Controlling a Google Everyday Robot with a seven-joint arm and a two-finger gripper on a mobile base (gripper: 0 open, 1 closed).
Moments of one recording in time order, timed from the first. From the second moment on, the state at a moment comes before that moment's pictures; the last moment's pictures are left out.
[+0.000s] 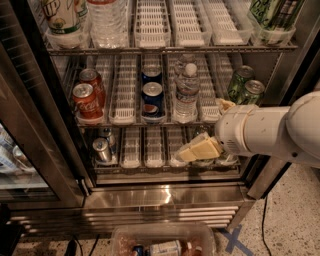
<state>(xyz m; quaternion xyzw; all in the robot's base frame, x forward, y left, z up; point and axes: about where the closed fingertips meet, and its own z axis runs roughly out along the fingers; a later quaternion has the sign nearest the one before) 0.498 -0.101 0.865 -0.43 0.77 0.08 0.46</state>
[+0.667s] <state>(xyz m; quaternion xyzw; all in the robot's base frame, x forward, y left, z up) 0.514 -0.099 0.863 -0.41 0.77 0.05 0.49</state>
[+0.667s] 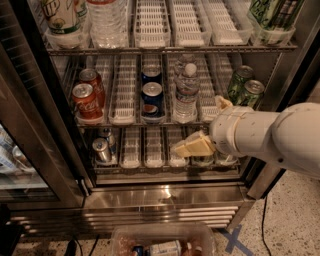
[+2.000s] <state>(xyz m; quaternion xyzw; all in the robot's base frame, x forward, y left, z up) 0.576 -0.100 0.874 -0.31 0.74 0.01 0.59</state>
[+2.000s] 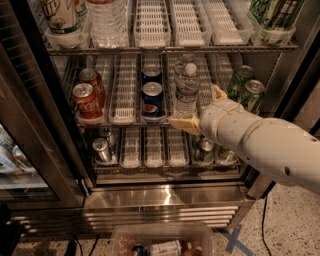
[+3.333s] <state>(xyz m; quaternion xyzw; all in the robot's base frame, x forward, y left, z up) 0.588 -0.105 0.859 -0.24 0.73 0.04 0.64</state>
